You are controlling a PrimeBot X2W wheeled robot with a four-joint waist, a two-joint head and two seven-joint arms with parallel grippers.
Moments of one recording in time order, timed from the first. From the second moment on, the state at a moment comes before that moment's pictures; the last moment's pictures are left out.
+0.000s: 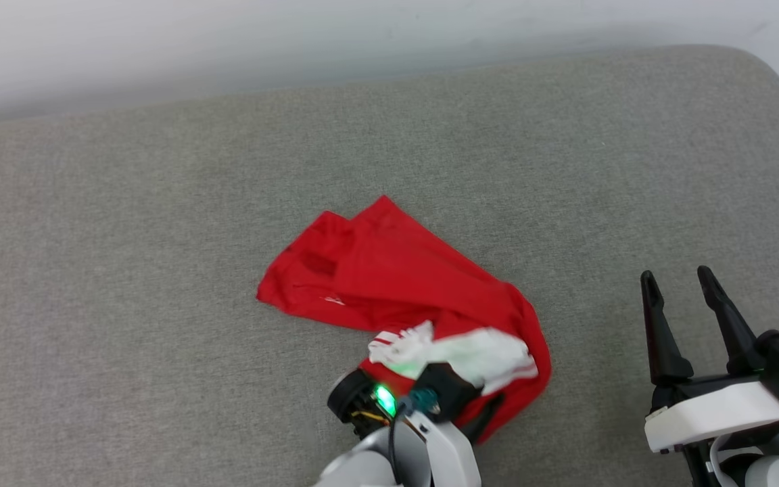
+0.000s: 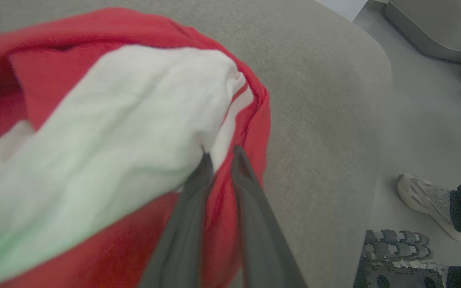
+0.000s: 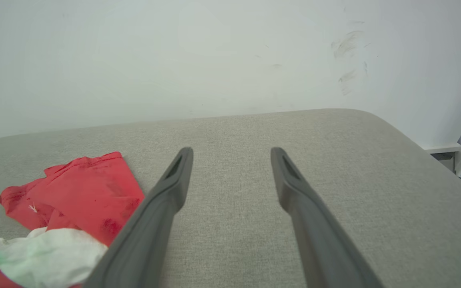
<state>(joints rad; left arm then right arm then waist) -0.41 0.07 -0.82 0.49 -0.38 -0.13 -0.02 -0.03 -0.05 -0.05 -0.08 0.16 0.13 -0.09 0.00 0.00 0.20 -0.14</state>
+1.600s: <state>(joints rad) -0.13 0.33 -0.37 0.18 -0.50 0.16 -0.26 0.09 -0.05 -0.04 -0.10 0.13 0.13 -0.01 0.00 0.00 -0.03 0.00</state>
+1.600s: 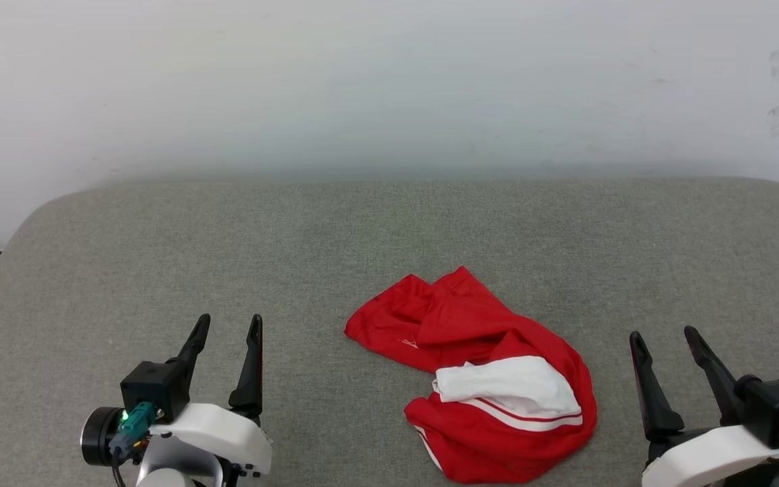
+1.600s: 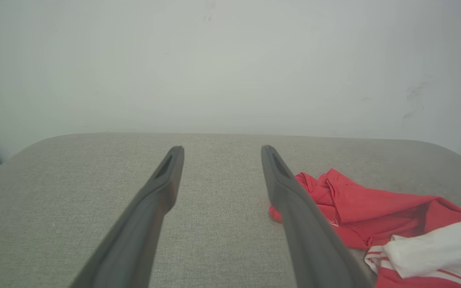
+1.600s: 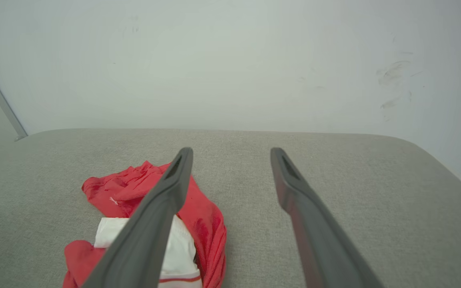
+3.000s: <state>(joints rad) -0.46 0.22 -0.78 0.36 -0.55 -0.11 0.32 0.02 -0.05 -0.01 -0.11 0.12 0.13 0.00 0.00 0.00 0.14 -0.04</state>
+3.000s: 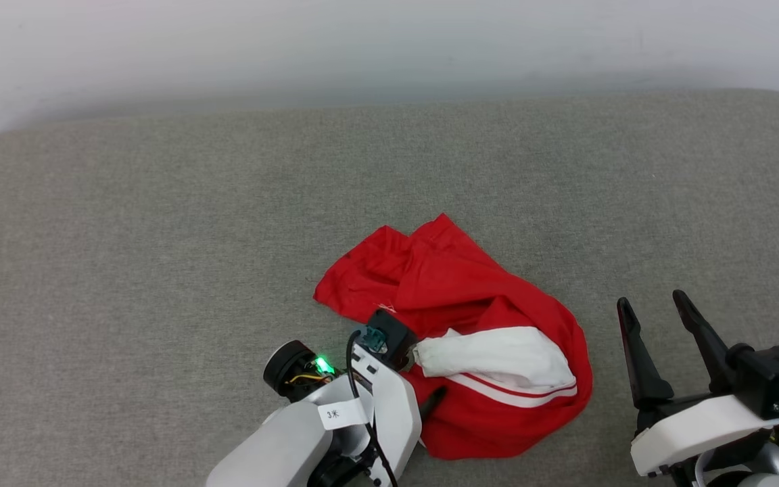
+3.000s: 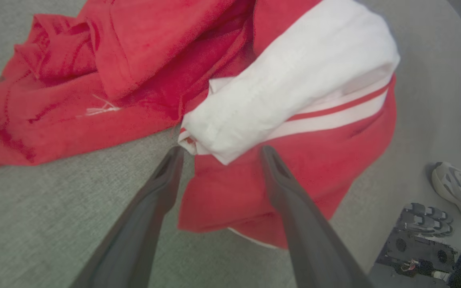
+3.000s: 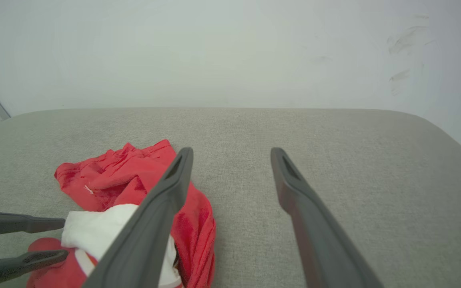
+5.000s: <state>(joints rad) -0.06 0.44 -0.55 0.12 -0.73 0.28 0.08 0.09 -0.05 -0.05 -0.10 0.13 0.13 0.02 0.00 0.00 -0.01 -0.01</state>
